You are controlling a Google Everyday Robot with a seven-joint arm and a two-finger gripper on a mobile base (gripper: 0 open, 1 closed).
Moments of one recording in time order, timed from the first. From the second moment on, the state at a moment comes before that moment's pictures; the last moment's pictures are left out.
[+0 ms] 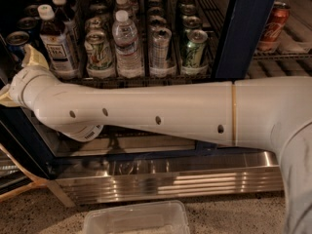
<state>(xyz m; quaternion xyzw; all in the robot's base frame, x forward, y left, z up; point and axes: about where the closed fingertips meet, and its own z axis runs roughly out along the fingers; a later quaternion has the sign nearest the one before) 0.561 0.347 0.922 -0.47 0.56 0.13 0.67</state>
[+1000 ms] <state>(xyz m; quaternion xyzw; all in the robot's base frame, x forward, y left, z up) 0.570 0.352 0.908 -0.44 0.56 0.12 0.69</state>
